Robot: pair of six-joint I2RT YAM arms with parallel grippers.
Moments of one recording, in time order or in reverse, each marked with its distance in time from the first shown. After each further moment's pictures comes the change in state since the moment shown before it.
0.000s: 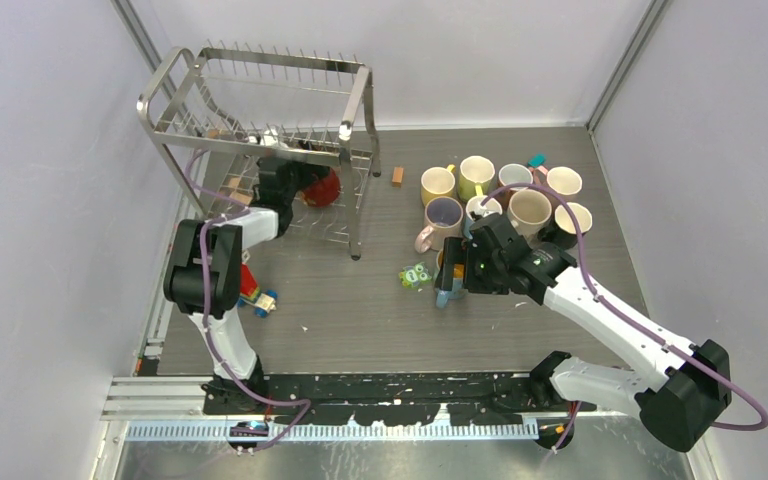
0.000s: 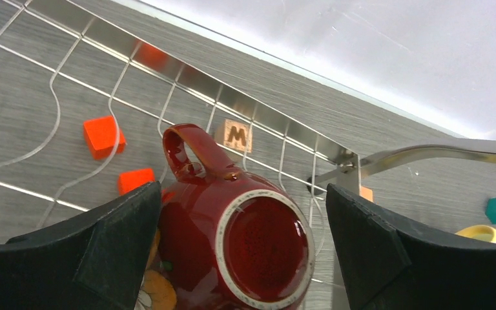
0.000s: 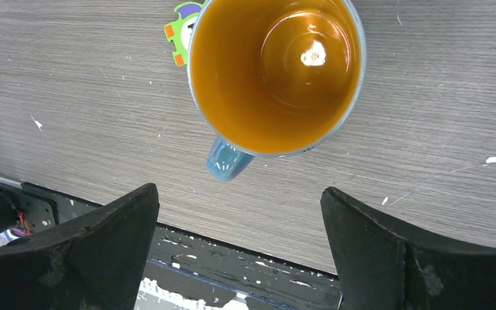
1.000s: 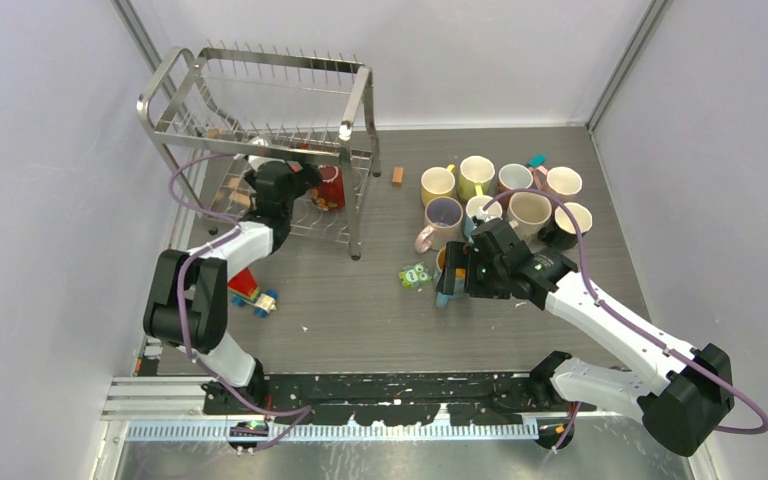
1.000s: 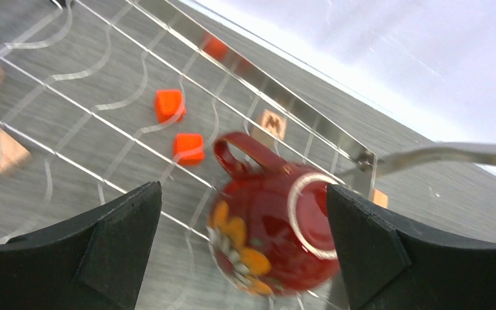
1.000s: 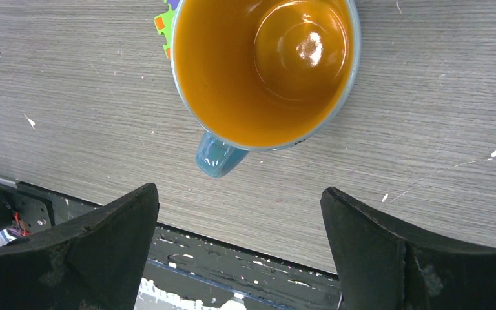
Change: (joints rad) left arm -0.108 -0.256 -0.124 -0.201 -0.305 -0.068; right arm 0.000 -0.026 -0.048 0.017 -0.003 0.012
